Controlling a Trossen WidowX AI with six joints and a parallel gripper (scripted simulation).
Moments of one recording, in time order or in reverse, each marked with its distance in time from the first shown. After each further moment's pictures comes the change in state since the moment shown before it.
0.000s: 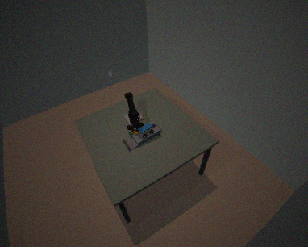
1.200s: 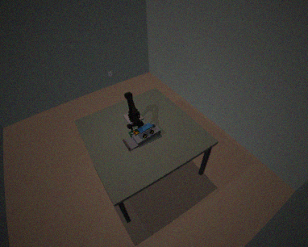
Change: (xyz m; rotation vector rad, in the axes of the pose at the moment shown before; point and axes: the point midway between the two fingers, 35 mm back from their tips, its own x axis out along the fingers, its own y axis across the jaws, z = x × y) arm -0.013 -0.004 0.005 -0.004 -0.008 -0.002
